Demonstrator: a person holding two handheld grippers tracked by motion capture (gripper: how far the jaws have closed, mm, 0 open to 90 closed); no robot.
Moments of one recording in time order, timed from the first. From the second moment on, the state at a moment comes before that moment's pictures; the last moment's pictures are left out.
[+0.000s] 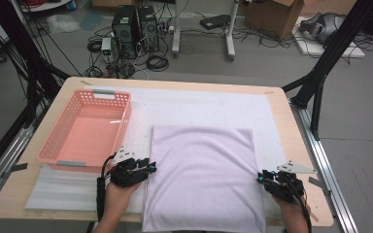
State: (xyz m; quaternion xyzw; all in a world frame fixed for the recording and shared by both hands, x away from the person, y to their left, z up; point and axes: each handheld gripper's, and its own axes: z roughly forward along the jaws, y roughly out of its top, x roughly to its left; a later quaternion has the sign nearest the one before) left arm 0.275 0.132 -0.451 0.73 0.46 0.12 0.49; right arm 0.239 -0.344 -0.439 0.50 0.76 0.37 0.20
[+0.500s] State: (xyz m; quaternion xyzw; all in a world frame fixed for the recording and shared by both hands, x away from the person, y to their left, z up) left arm 0.278 0.121 -0.451 0.75 0.47 0.18 0.43; right arm 0.239 -0.346 -0.439 0.50 0.76 0.38 0.20
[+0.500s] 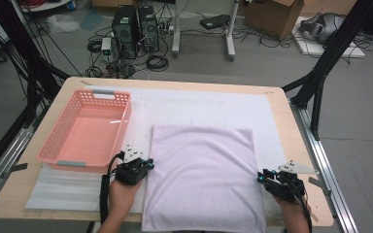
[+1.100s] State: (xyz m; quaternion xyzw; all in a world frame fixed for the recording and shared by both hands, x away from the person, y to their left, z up) left arm 0.352 0.108 -0.439 0.72 0.46 0.16 0.50; right arm 0.314 -0.356 -0.437 0.51 0.74 0.39 0.20
